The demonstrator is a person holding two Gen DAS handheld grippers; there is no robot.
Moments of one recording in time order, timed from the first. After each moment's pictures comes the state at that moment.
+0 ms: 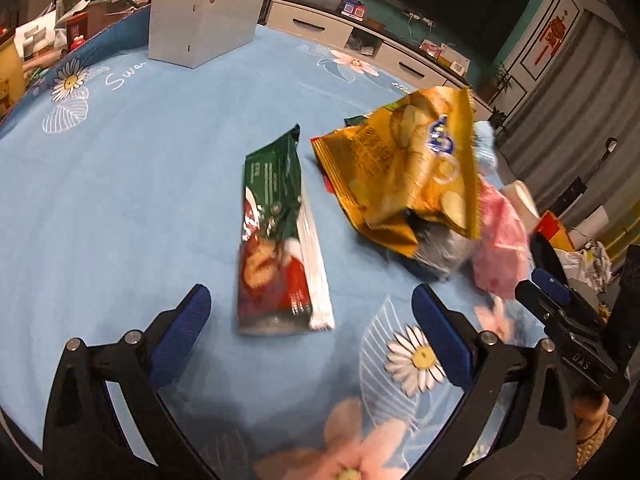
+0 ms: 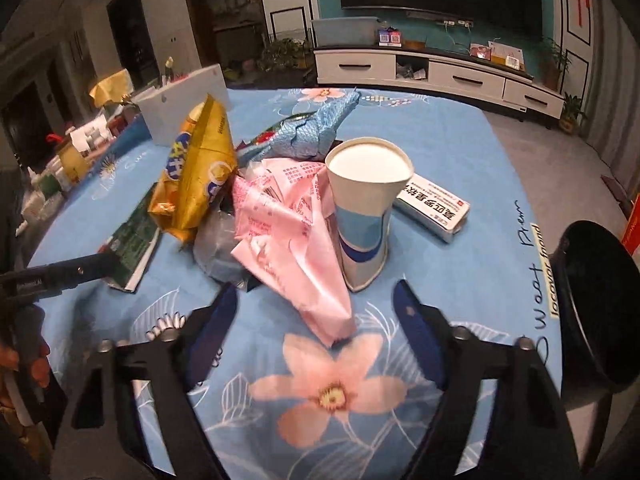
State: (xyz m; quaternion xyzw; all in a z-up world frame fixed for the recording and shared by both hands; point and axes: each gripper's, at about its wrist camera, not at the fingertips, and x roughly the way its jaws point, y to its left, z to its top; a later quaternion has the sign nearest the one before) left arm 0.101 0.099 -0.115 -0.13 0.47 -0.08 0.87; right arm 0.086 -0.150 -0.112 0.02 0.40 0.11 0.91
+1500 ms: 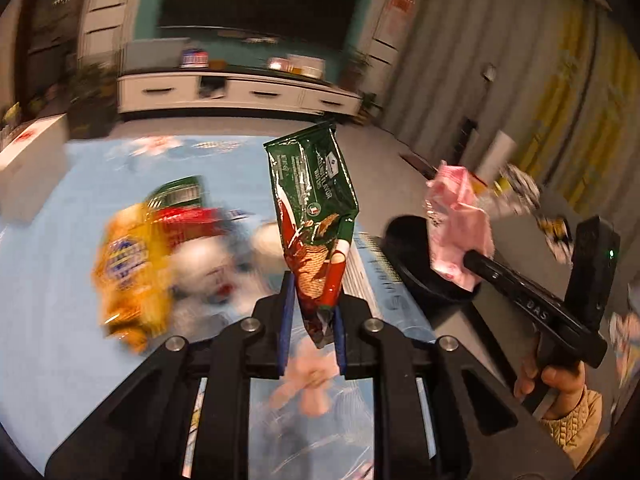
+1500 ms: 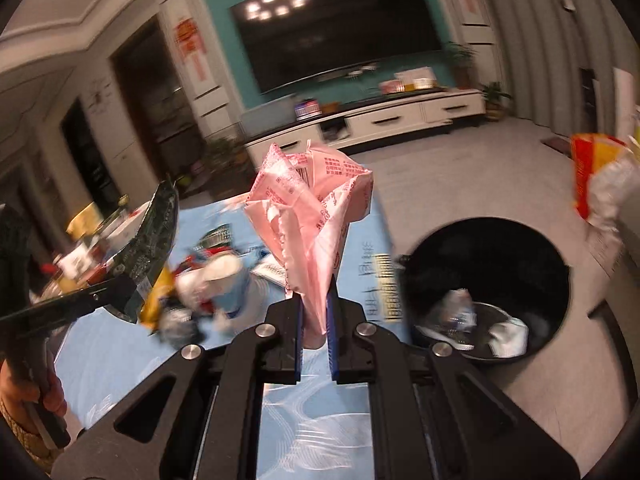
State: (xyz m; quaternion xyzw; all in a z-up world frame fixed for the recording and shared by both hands) left arm 0.065 -0.077 -0.014 -0.01 0.36 -0.31 0.88; right arm -0.005 -0.318 -0.051 0.16 0.27 0.00 0.95
